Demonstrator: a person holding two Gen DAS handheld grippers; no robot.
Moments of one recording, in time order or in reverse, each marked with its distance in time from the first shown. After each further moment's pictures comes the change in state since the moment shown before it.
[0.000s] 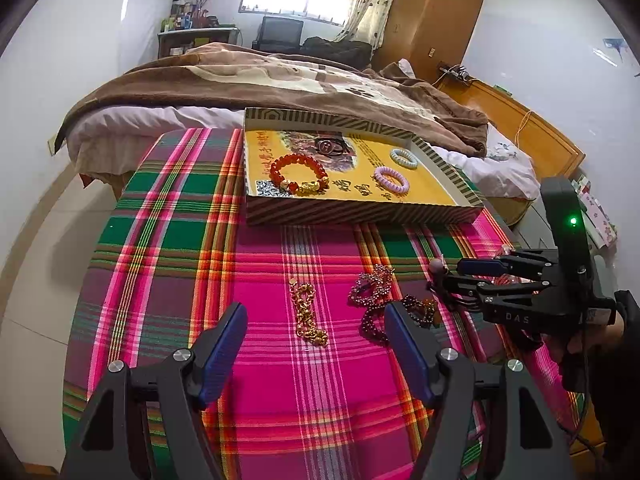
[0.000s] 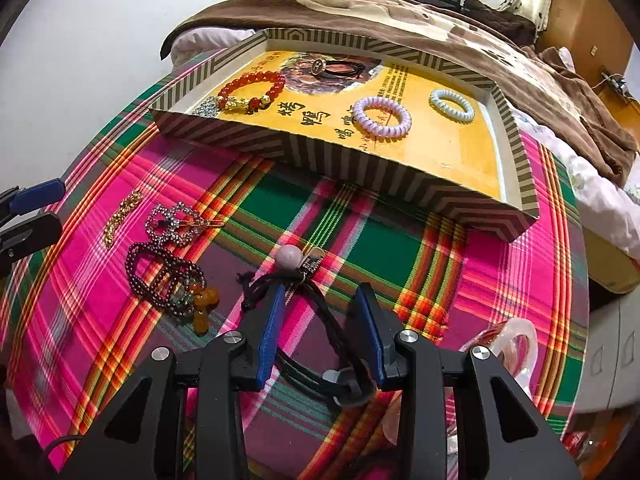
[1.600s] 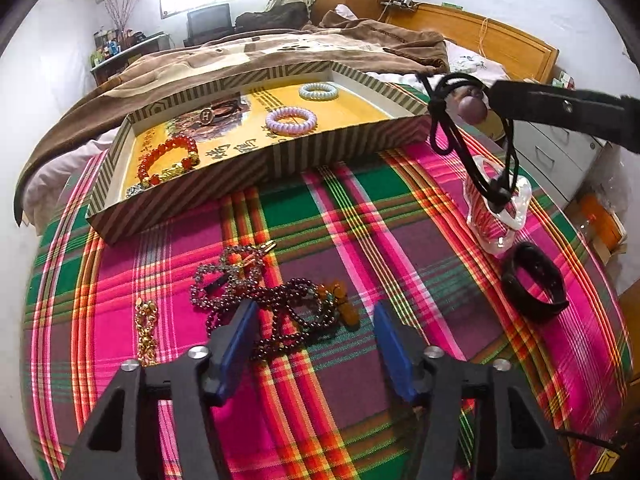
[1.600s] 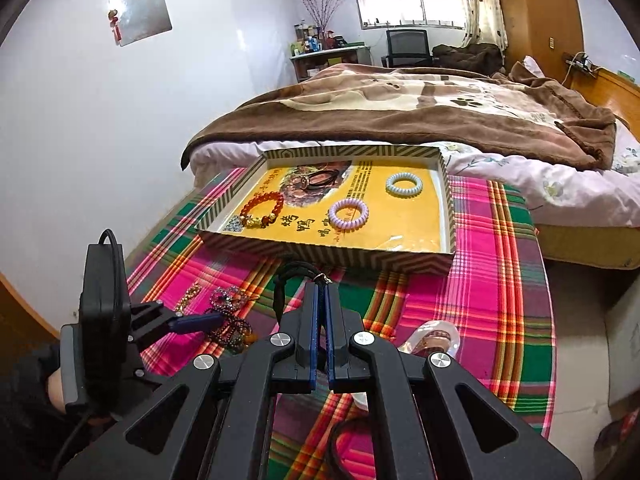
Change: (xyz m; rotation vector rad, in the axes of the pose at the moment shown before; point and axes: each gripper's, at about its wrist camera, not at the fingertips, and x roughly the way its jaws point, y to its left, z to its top) left arm 0.080 -0.110 -0.014 0.287 0.135 0.054; right arm -0.095 -0.041 -0.019 0.181 -0.336 0.122
